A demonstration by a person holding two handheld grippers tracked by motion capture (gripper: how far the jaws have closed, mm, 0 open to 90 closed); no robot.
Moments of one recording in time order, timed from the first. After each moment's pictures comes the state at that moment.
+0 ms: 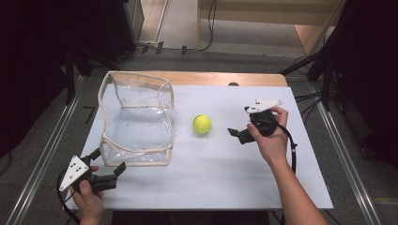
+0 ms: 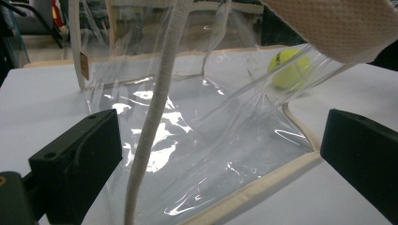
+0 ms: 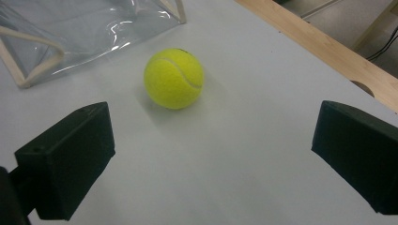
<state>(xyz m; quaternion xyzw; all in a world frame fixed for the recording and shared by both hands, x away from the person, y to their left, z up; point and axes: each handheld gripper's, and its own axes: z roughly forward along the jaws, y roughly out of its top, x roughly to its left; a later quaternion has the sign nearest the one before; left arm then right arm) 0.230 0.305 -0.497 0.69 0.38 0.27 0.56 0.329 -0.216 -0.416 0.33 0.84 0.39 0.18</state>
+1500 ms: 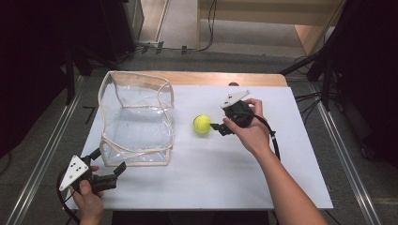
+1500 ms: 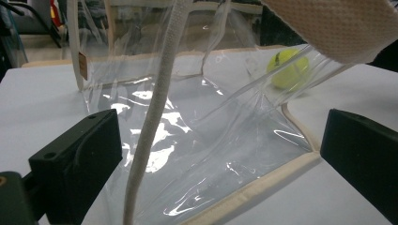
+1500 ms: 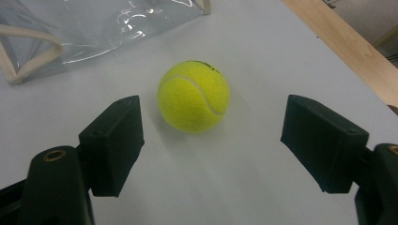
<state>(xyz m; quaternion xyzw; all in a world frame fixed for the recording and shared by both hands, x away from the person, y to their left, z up) 0.231 0.305 -0.497 0.69 0.38 0.26 0.56 0.362 -0.159 -0.412 0.29 0.88 0.33 0.17</state>
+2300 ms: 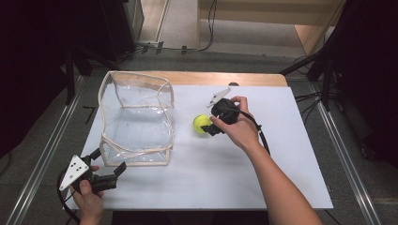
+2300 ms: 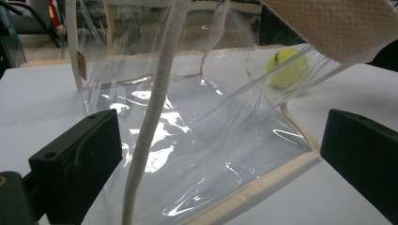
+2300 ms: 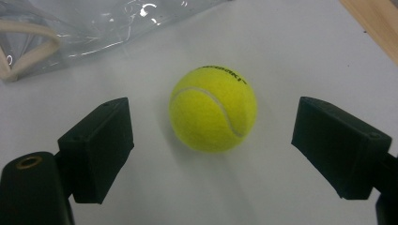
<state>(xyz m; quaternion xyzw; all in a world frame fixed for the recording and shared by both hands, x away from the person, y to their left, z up) 0.231 0.305 -0.497 0.69 0.38 0.26 0.56 0.386 -0.126 -0.425 0.27 0.91 0.29 0.13</state>
